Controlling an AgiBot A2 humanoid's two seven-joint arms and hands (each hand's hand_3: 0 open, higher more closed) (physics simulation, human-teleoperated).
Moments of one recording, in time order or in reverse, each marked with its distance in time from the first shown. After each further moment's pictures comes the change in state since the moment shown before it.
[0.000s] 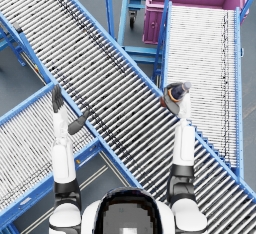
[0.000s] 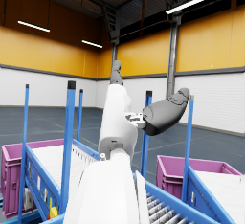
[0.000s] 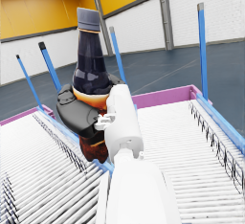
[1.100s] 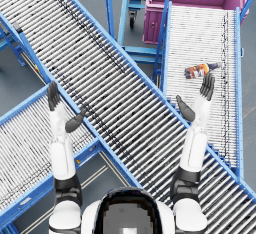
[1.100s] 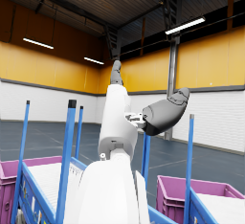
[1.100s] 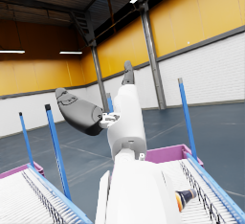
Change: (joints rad) left arm 0.097 0.011 -0.017 0.002 0.000 0.000 0.000; right arm -0.033 0.044 -0.038 0.371 0.000 -0.119 0.000
